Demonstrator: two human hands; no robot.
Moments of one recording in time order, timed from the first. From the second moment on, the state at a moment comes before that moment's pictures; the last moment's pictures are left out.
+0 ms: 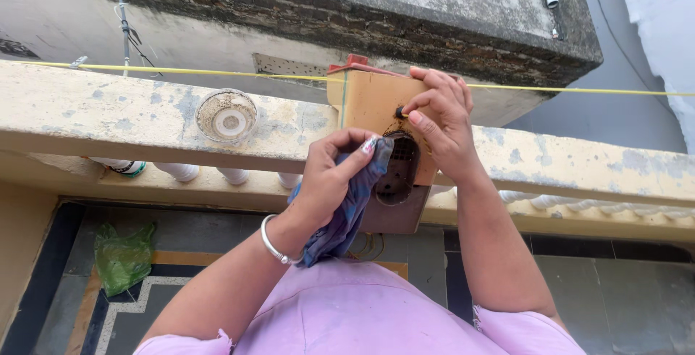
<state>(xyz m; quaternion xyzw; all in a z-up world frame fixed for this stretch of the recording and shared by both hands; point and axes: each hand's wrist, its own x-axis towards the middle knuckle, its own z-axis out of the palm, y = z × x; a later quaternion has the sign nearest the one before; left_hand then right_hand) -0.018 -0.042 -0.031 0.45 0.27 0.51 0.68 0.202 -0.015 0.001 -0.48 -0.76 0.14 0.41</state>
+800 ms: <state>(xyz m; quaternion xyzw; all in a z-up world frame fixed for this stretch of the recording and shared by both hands) -0.028 -0.091 -0.044 0.72 0.52 0.37 0.28 0.193 -0.016 -0.012 -0.52 -0.76 0.05 0.39</state>
